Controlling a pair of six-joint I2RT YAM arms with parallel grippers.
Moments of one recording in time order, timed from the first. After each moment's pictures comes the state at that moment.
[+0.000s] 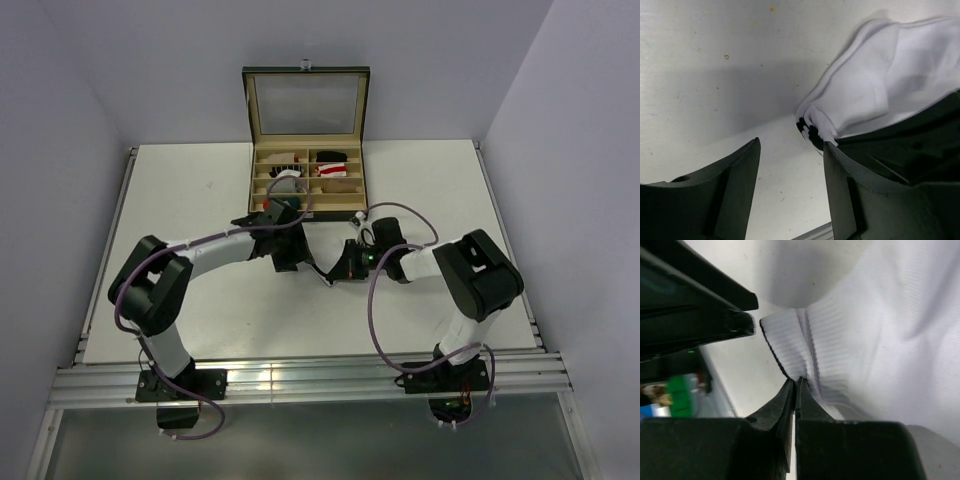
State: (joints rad) left arm -0.65 1.76 1.09 -0.34 0.11 -0.90; right arm 0.43 1.72 0.62 0.37 -0.69 0.55
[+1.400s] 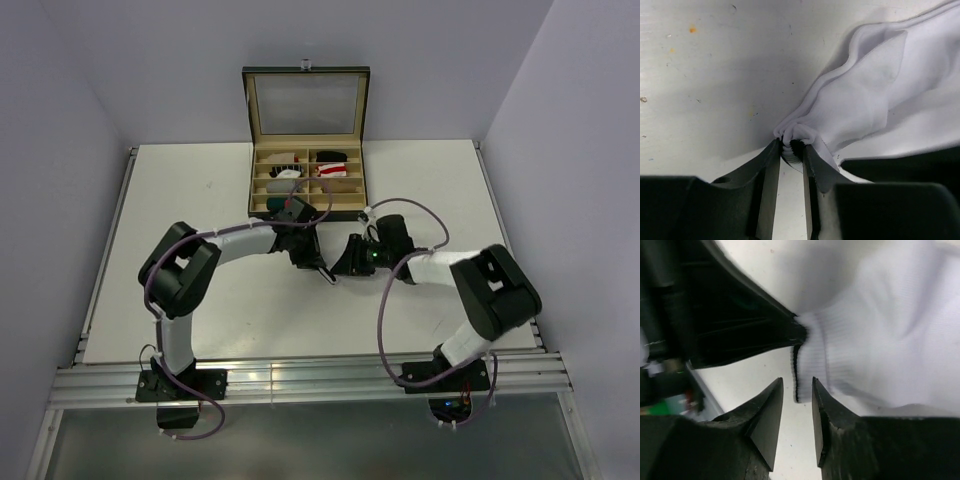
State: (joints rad) left arm -0.70 1.93 1.23 -0.32 0.16 -0.87; right arm 0.40 1.62 0.60 0.29 -0.62 0.62
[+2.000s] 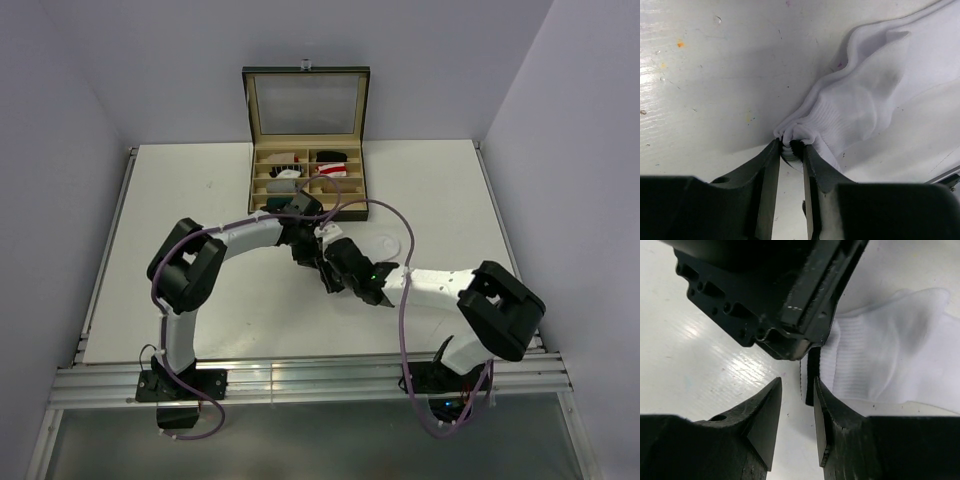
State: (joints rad) left arm -0.70 1.99 1.36 -0.46 0.17 -0.76; right arm 0.87 1.48 0.69 0.05 0.19 0.26
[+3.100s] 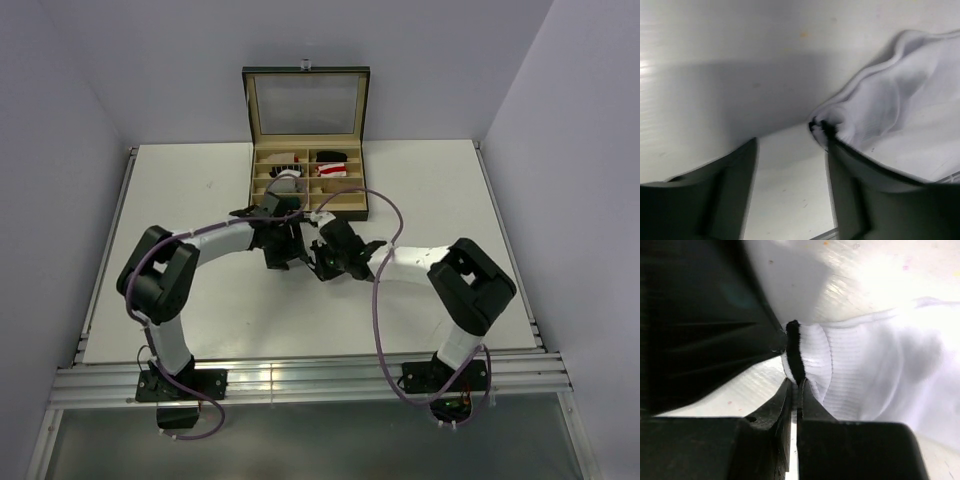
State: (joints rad) left arm -0.60 1.86 1.18 -0.40 0.18 -0.78; right arm 0.80 1.70 0.87 -0.02 0.05 0.29
